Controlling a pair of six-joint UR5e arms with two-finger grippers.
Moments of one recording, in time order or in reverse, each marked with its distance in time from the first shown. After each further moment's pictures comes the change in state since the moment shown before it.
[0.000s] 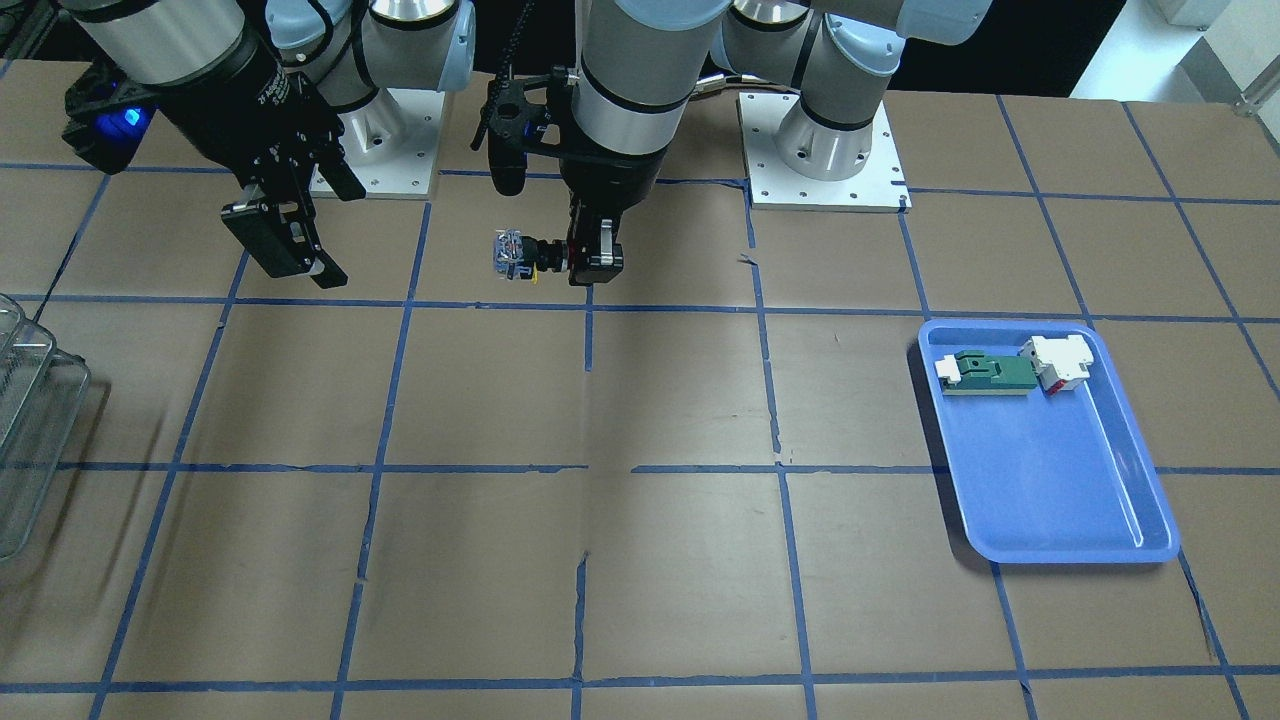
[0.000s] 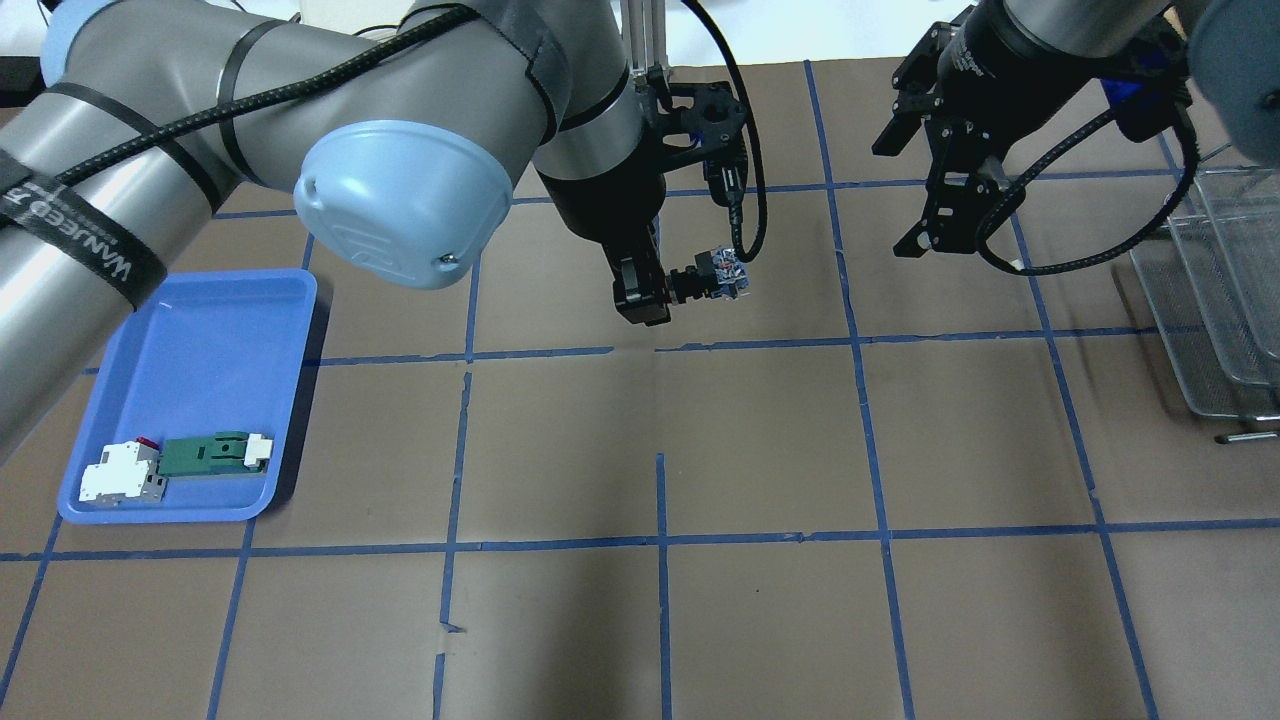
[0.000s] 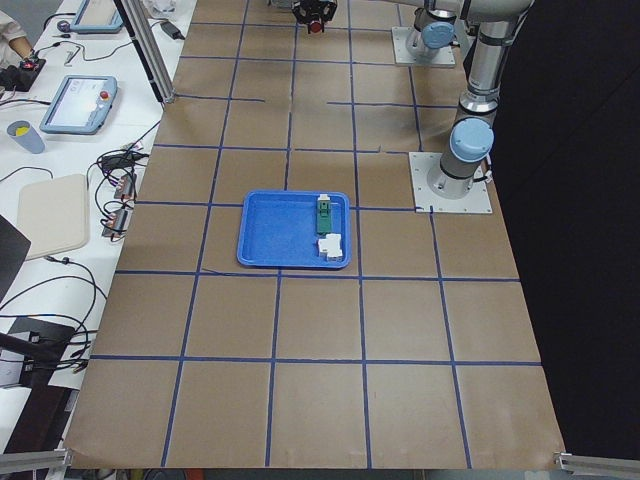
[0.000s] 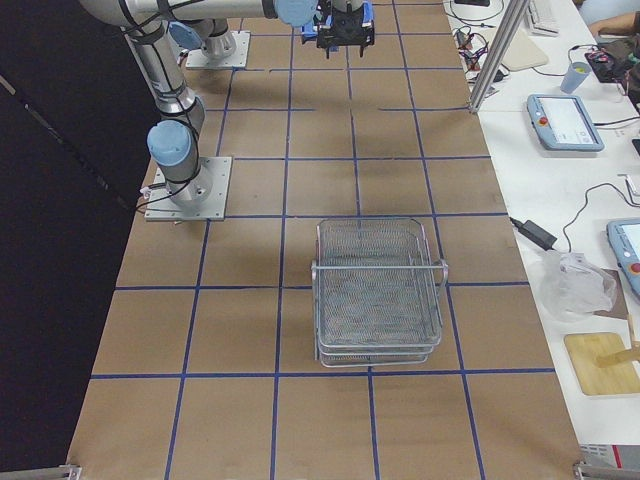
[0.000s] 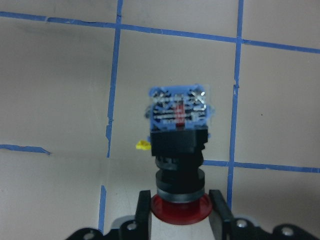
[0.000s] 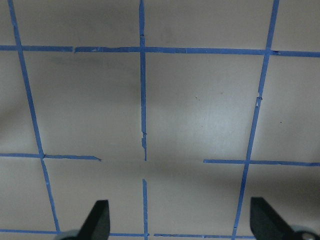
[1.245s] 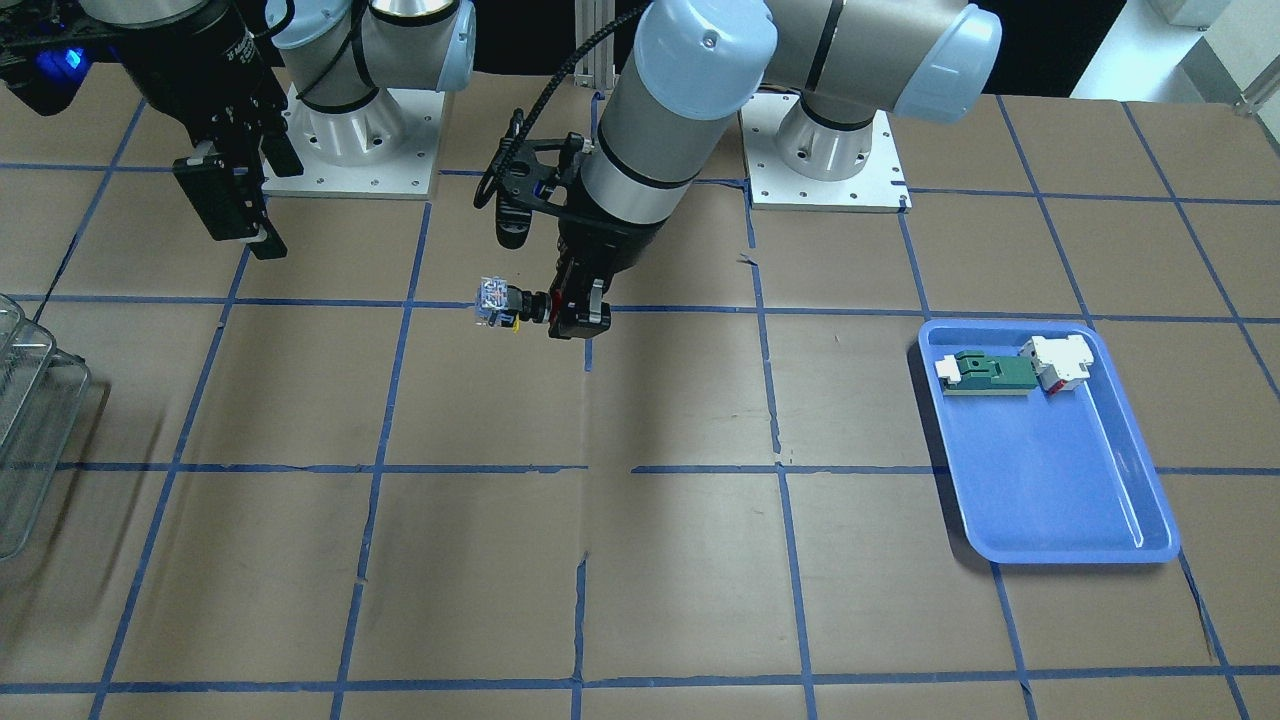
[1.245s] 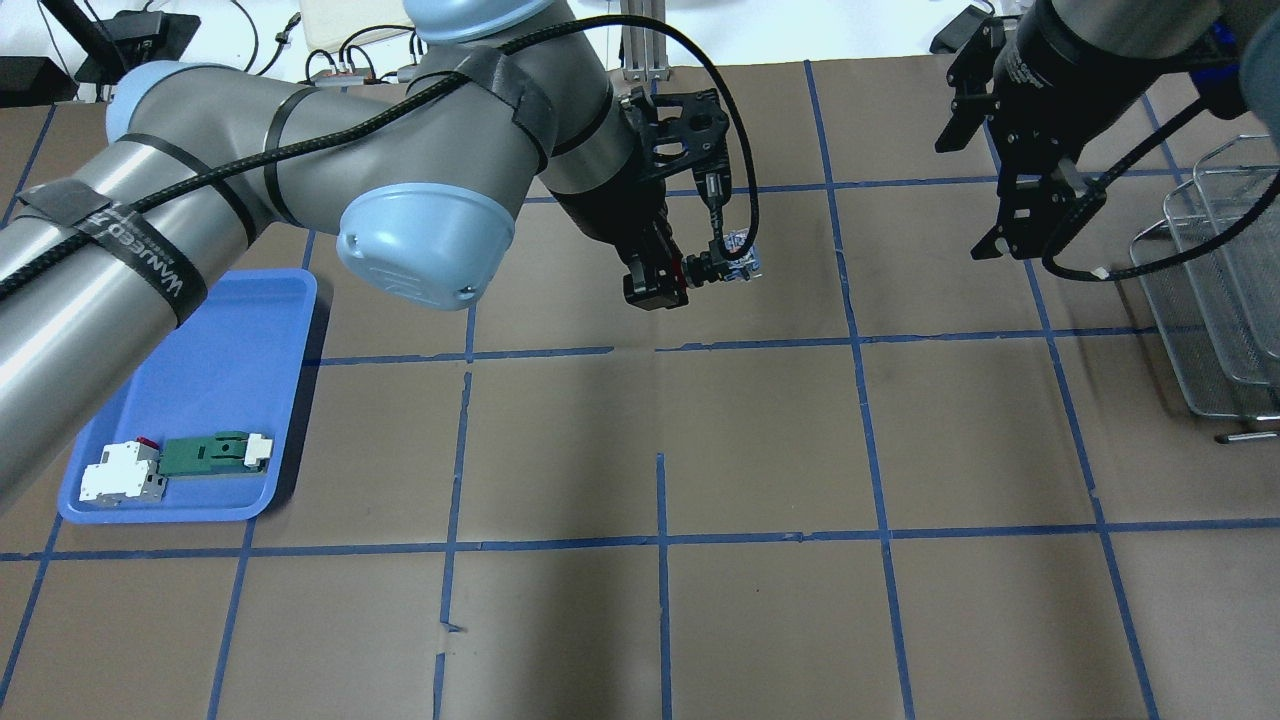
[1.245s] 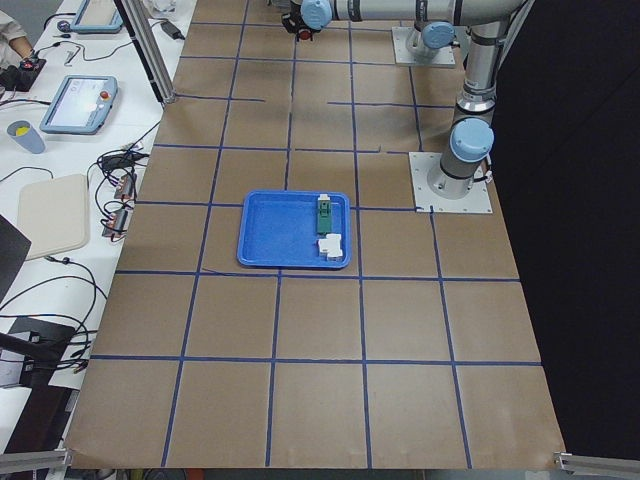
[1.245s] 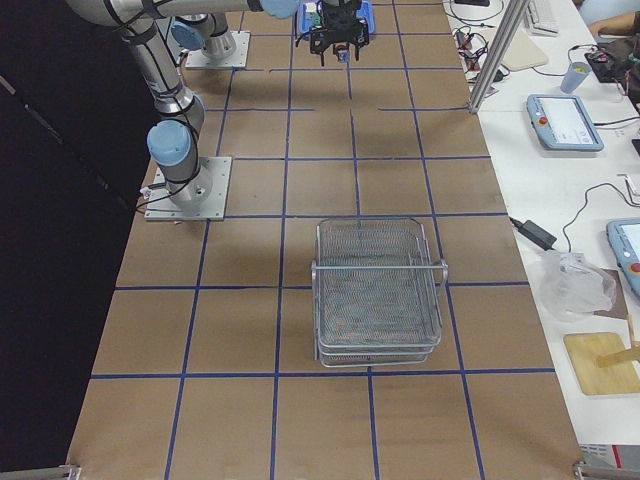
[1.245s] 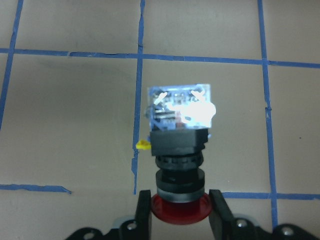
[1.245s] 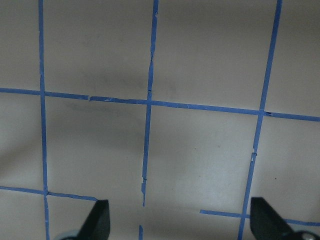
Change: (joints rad) left arm 0.025 -0.033 -0.079 0.199 -0.084 0.048; right arm 0.007 -0.049 -0.007 -0.004 -0.196 -0.035
